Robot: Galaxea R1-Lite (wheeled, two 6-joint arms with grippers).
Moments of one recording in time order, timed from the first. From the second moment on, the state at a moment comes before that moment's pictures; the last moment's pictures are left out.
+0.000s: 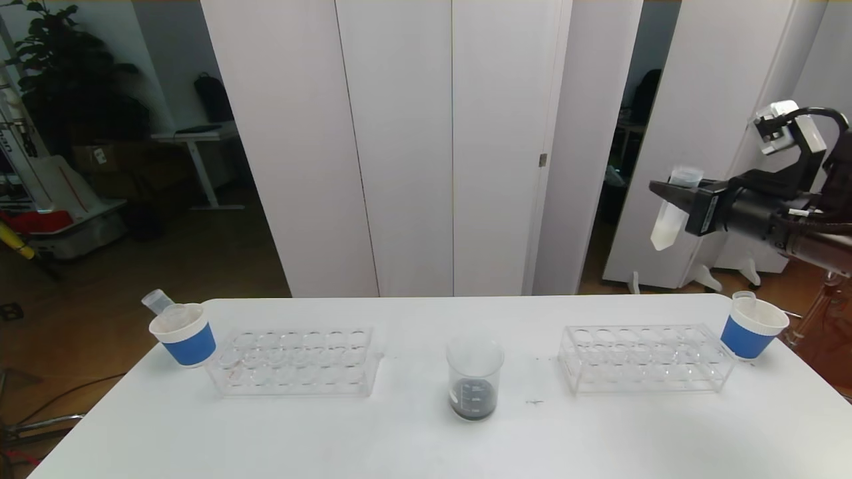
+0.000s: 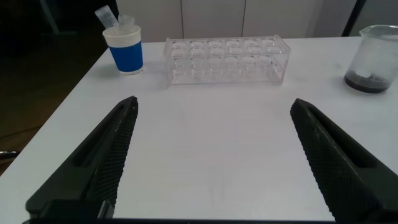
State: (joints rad) left arm 0.00 0.00 0.00 0.00 0.00 0.01; right arm 0.05 1.72 -1.03 -0.66 0.36 -0.06
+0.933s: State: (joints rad) left arm 0.00 0.00 0.00 0.00 0.00 0.01; right arm 0.32 1.94 -1.25 -0.76 0.46 -0.14
